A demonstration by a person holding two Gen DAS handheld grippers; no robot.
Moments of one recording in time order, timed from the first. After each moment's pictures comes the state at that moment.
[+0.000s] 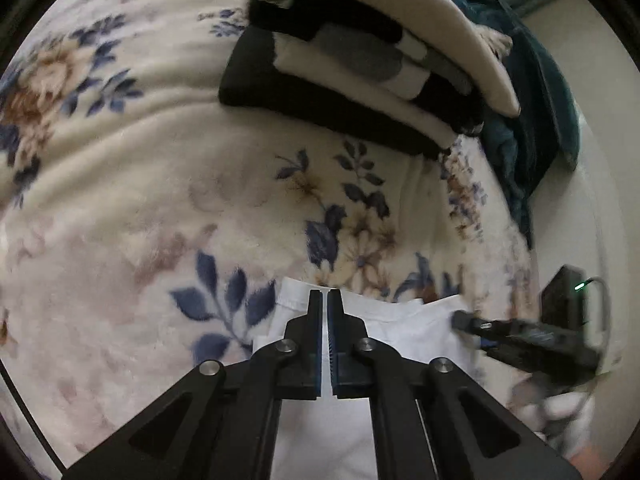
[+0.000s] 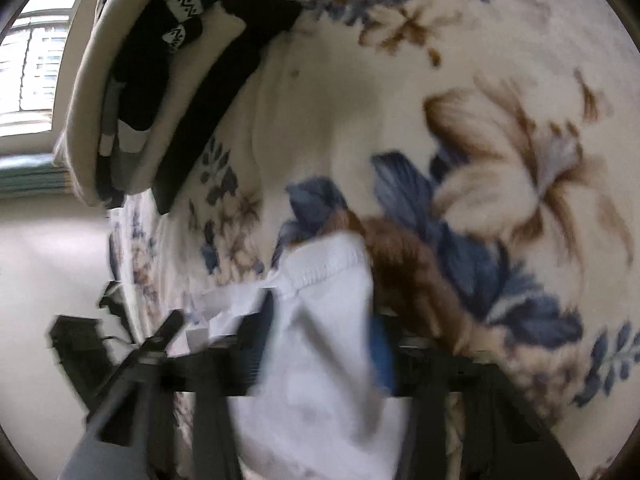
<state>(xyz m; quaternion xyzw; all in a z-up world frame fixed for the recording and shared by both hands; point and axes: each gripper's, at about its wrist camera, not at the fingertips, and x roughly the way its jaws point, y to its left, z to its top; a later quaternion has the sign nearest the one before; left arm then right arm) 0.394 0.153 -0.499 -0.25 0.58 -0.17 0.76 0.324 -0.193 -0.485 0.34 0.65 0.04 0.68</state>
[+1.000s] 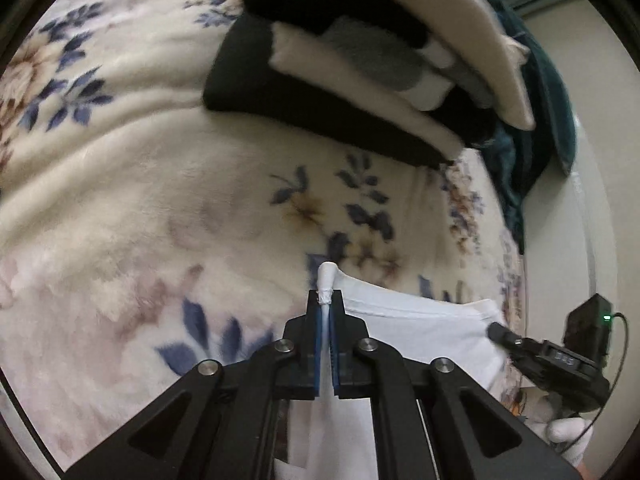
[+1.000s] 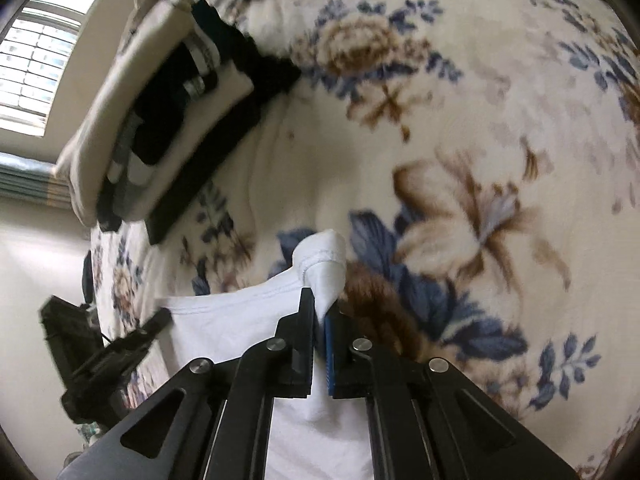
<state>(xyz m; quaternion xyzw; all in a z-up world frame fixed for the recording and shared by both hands) 0.431 0.152 -0.524 -0.24 0.59 -0.18 0.75 0.313 -0.213 -0.442 0.31 0.59 0.00 0.75</state>
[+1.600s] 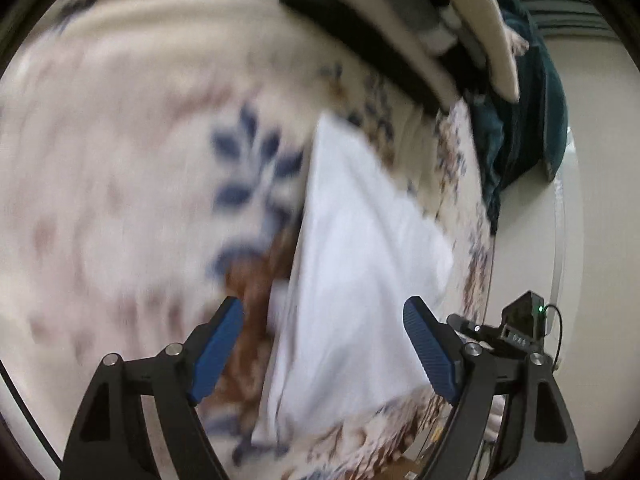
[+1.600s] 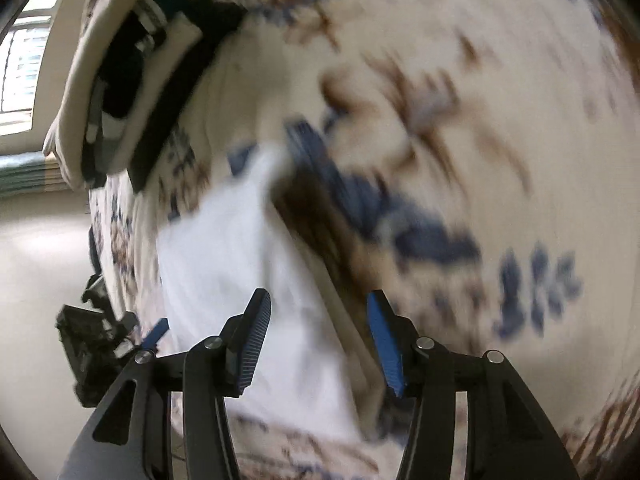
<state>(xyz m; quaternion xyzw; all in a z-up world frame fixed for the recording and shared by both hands) 0.318 0.176 -0.522 -0.33 0.64 -0.19 0.67 0.253 -0.247 -0.472 0.35 0.68 0.02 0.64</state>
